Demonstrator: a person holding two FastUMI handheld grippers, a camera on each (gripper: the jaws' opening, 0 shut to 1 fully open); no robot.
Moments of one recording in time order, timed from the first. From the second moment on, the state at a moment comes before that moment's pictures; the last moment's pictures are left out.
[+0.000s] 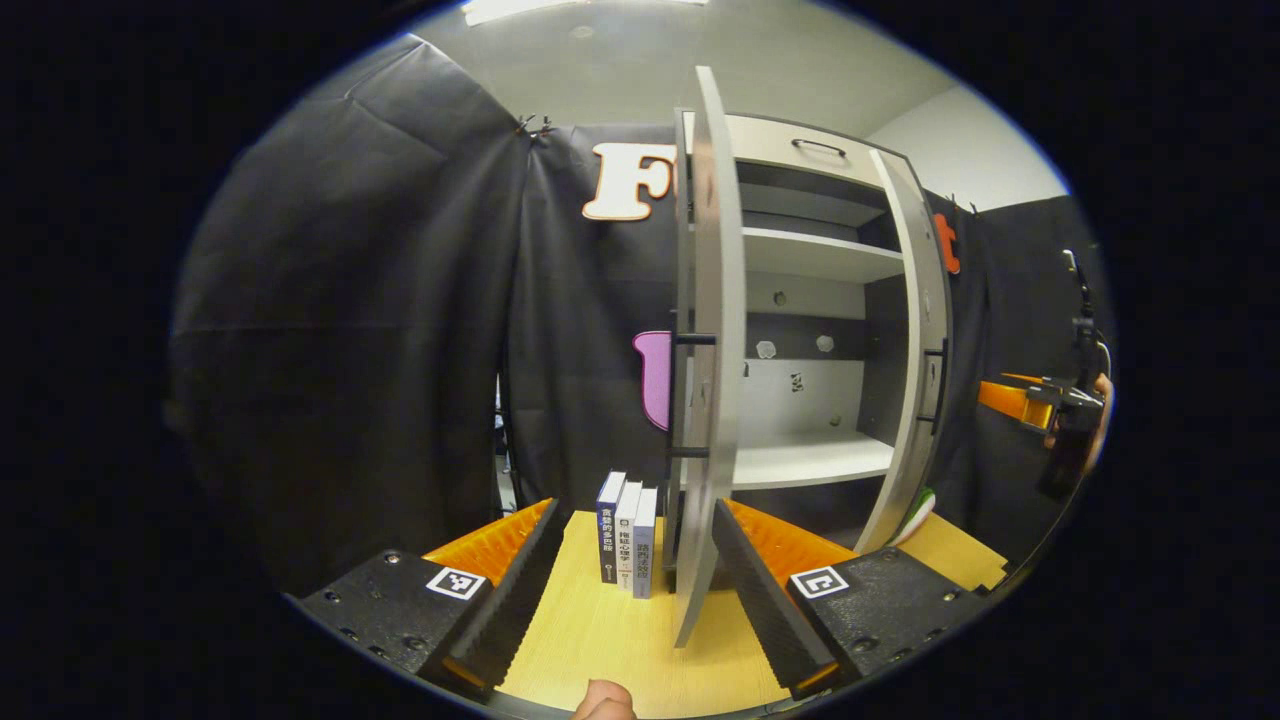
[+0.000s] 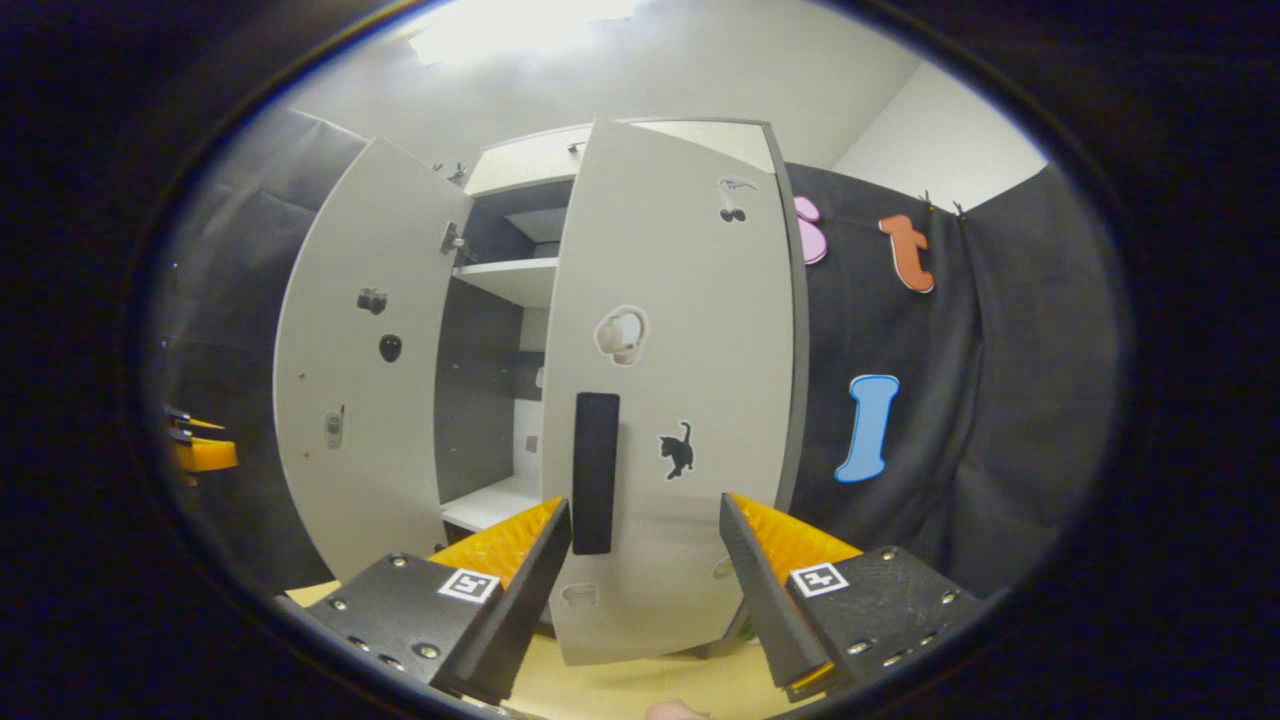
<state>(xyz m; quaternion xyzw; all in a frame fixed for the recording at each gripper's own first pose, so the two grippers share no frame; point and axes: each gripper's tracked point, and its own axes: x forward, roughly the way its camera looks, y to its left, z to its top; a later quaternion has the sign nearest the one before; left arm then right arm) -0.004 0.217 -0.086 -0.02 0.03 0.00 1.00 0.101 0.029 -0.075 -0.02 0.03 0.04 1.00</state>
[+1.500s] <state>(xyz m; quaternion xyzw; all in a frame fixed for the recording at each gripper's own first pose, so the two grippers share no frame) 0.109 0.224 -0.036 -0.01 0.02 -0.04 1.00 -0.013 0.026 -0.069 -0.02 0.04 -0.04 1.00</state>
